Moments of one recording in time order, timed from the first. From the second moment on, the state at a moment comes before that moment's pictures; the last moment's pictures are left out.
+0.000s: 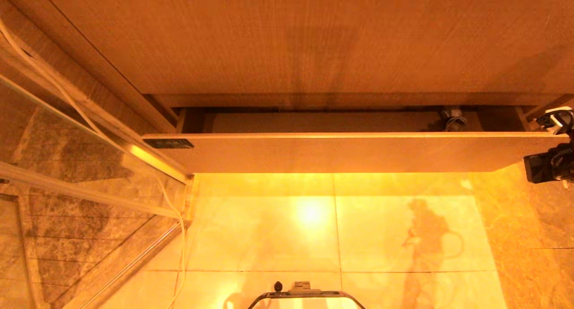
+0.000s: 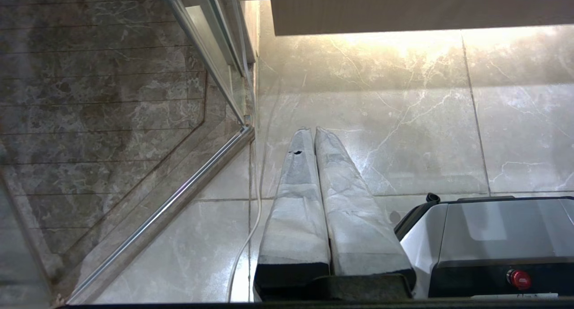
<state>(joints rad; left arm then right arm) 0.00 0.00 0.00 0.00 0.00 0.02 -0.38 1.69 -0.93 -0.37 0.07 -0.38</state>
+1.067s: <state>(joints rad) 0.00 0.00 0.00 0.00 0.00 0.02 -0.44 1.42 -0.72 -0.22 0.06 -0.39</state>
